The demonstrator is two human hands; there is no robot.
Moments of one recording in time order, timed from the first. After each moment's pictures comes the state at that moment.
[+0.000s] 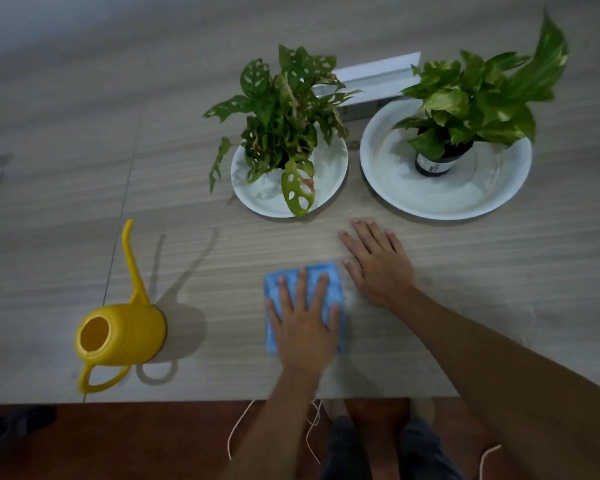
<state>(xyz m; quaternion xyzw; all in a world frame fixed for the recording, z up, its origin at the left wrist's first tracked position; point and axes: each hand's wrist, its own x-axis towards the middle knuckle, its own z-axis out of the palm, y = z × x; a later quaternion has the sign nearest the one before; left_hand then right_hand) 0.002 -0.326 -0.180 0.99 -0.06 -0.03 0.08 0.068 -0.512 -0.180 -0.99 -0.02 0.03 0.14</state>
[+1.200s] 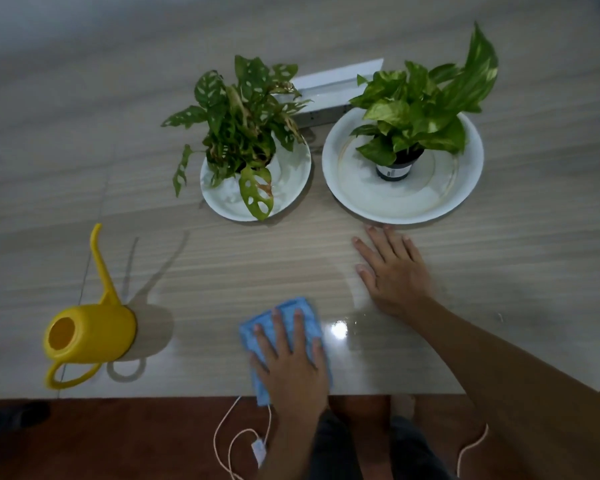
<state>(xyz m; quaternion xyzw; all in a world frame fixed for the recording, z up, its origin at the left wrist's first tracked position) -0.084 -0.380 -0.168 0.99 0.06 -0.02 0.11 0.027 -0.607 -0.180 -0.99 -0.01 0.02 0.11</state>
